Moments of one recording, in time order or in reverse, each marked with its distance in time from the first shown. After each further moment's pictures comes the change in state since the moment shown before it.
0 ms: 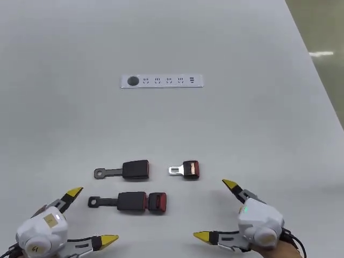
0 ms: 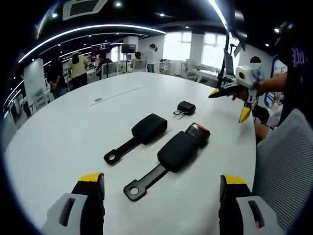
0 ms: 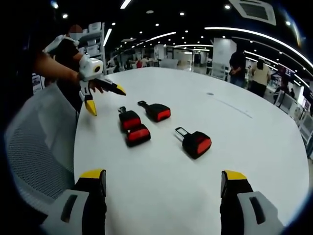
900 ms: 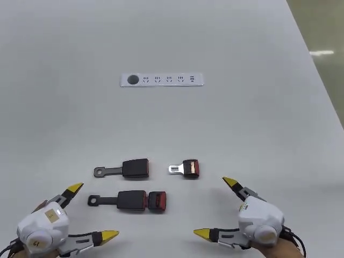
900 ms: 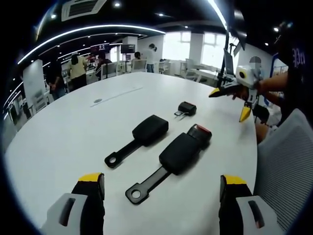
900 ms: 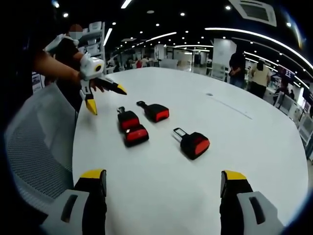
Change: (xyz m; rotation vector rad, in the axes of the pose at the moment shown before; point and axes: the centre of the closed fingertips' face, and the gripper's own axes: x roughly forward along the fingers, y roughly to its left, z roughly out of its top) left arm 0.004 0.005 0.001 0.009 0.005 -0.004; right arm 0.000 -0.004 0.002 -0.006 -0.003 -0.005
